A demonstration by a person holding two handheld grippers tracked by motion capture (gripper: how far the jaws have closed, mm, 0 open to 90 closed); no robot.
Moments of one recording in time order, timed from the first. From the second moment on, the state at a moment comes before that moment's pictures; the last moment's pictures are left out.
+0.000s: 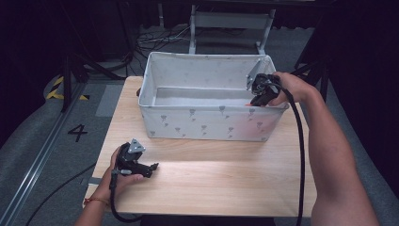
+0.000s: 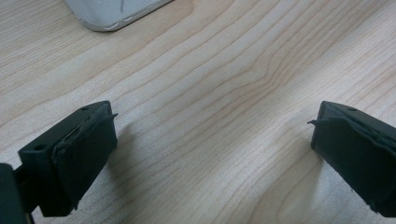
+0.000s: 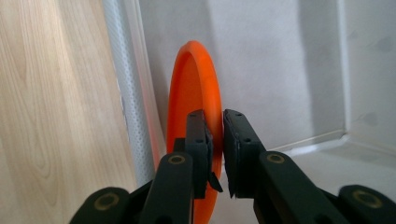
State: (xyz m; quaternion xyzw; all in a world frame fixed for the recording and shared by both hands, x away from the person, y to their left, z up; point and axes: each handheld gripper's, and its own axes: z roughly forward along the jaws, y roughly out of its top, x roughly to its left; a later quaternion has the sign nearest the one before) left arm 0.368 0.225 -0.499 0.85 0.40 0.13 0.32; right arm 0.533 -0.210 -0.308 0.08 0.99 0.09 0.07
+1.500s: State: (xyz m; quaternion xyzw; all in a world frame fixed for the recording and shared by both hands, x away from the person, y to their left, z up) left arm 0.369 0.225 -0.499 0.85 0.40 0.13 0.32; right arm 0.478 -0.270 -0.275 0.28 0.87 0.33 0.23
